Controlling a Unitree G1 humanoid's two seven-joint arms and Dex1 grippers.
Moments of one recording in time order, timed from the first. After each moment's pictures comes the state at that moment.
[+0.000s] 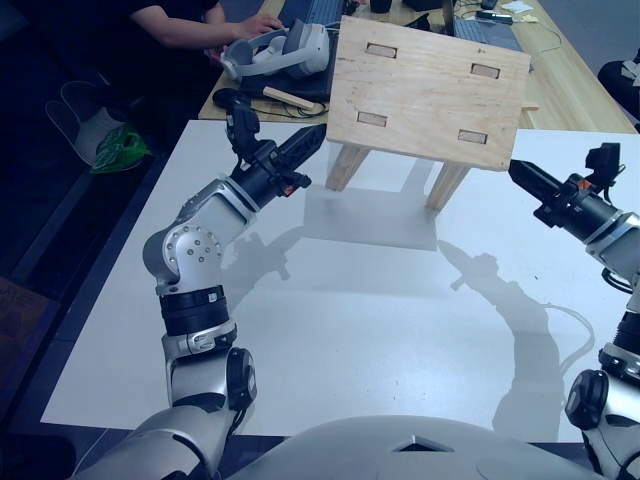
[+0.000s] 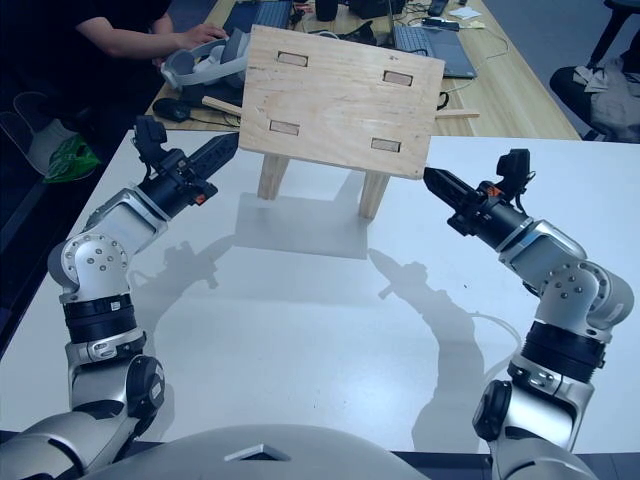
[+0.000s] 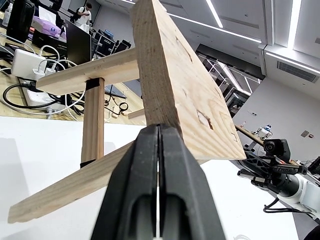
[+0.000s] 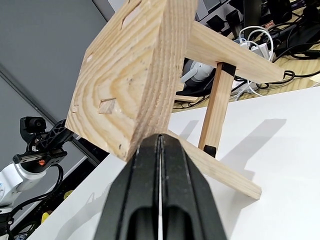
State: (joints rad) left arm -0.49 0.21 0.29 -0.05 -0.74 0.85 -0.56; right arm -0.36 -0.47 -0.48 -0.03 0.84 1.01 0.69
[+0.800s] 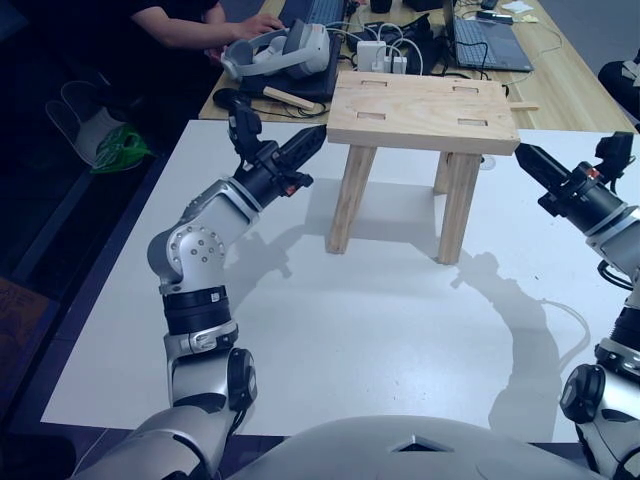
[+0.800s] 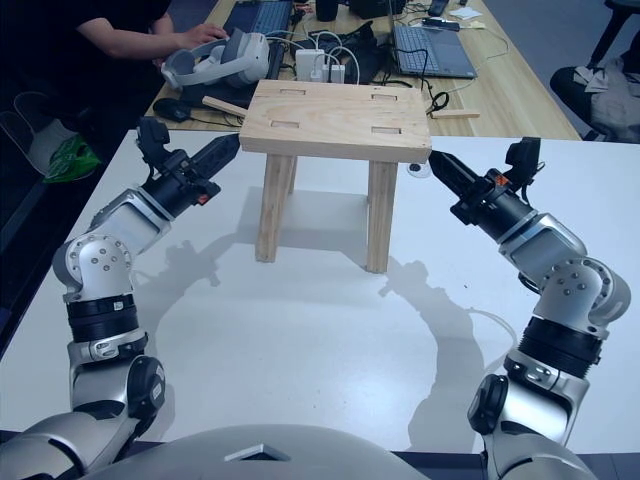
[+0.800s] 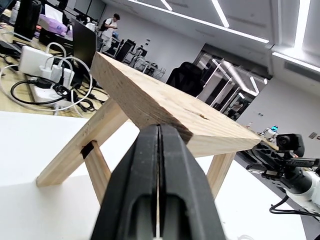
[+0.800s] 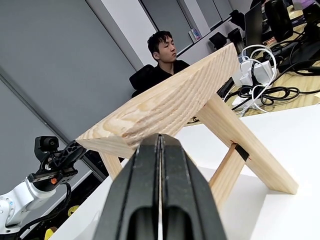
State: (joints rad) left arm -0.49 0.21 0.24 -0.02 -0.71 0.79 -0.54; right arm -0.37 -0.44 -0.49 0.01 0.89 0.95 0.65
